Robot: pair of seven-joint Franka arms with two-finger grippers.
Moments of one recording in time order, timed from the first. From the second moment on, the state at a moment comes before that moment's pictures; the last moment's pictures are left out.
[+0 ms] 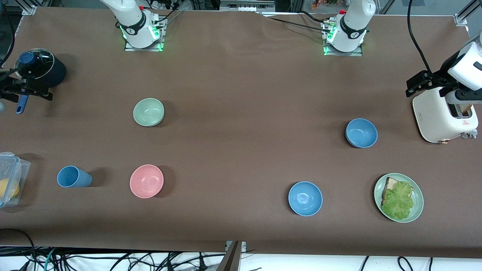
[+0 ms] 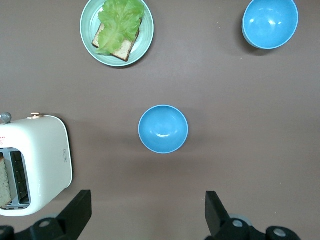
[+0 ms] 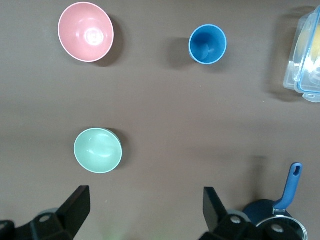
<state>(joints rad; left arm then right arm) 0.00 -0.03 -0.01 -1.66 0.03 1.59 -0.04 0.11 0.15 -0.19 -1.44 0.00 1.50 -0.16</state>
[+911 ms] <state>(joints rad) 0.00 -0.03 -0.01 -1.66 0.03 1.58 -0.04 0.14 0.25 -0.15 -1.77 0.02 1.80 -0.07</state>
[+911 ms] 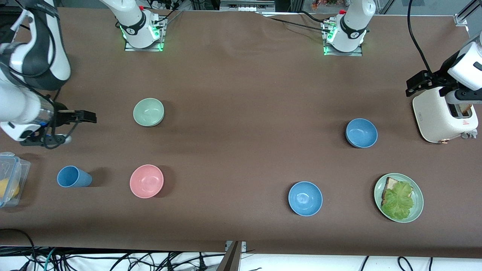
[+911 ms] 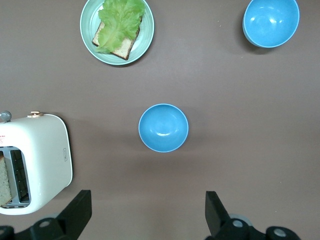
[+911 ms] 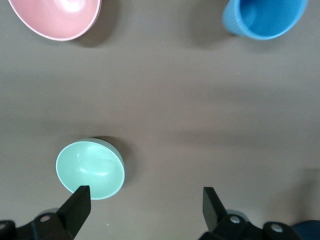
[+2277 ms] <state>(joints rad) 0.00 -0.03 -0.01 -1.66 0.03 1.58 -0.04 0.15 0.20 -0.06 -2.50 0.02 2.61 0.07</state>
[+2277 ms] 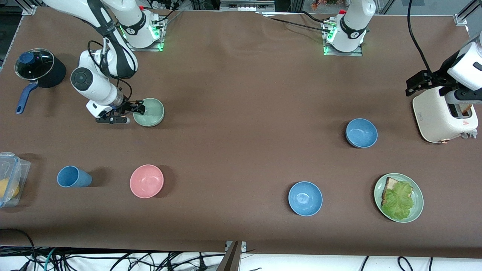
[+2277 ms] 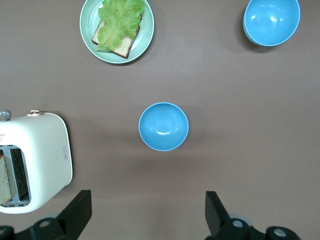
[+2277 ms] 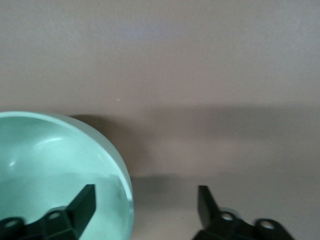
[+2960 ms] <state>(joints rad) 0.00 -0.03 -0.01 -1.66 0.03 1.58 -0.04 0.15 0.18 -0.05 -2.50 0.02 2.60 0.06</state>
